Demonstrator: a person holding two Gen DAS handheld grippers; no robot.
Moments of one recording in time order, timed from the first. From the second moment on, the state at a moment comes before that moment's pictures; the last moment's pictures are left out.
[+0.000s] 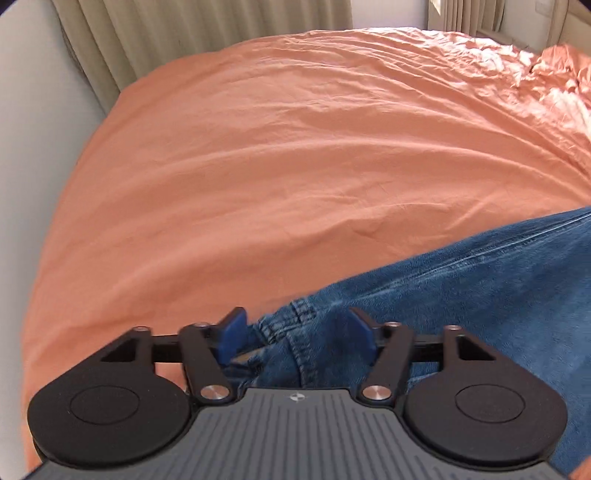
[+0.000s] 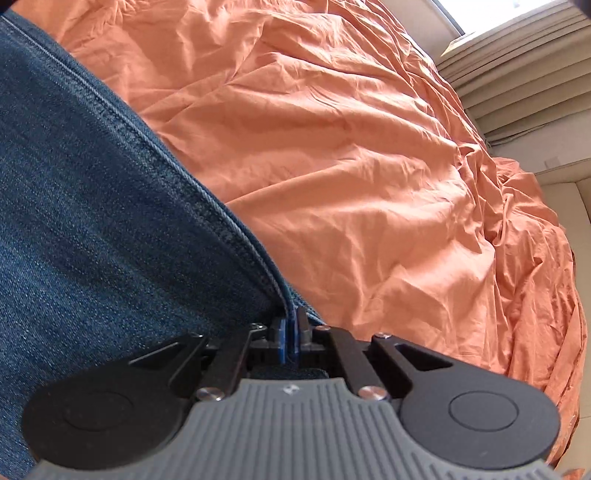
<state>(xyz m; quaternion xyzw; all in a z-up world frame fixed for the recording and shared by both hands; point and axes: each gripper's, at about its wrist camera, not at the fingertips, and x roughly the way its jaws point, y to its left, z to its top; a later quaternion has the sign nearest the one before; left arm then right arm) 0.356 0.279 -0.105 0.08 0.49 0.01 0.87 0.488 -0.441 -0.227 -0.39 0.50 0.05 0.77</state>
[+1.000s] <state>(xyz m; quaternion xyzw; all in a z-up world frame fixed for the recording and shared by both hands) 0.342 0.256 -0.098 0.11 0.39 0.14 0.90 0.476 -0.455 -0.167 -0.30 0.48 -0.04 0.82</state>
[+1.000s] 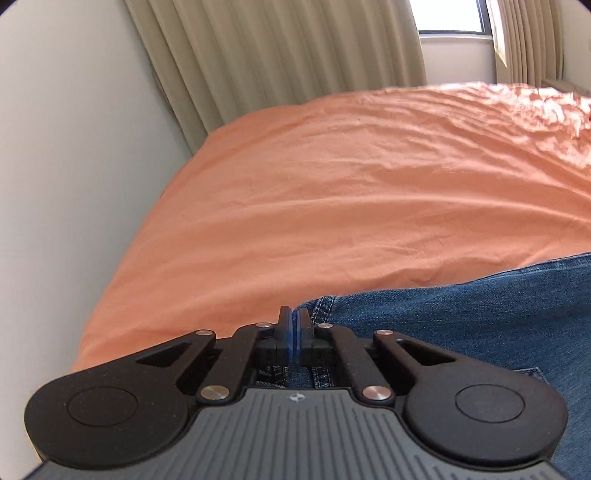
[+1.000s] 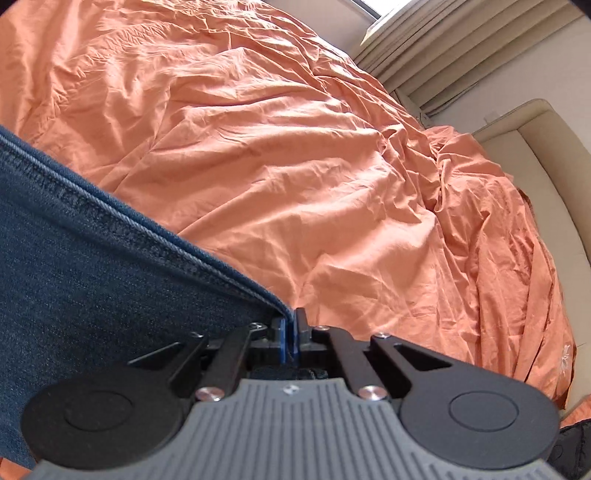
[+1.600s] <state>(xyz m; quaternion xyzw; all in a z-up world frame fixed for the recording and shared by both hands) 0.342 0.238 -0.089 0.12 0.39 0.15 0.90 0.463 -0.492 -0.139 -0.10 0.46 -0.06 0.88</state>
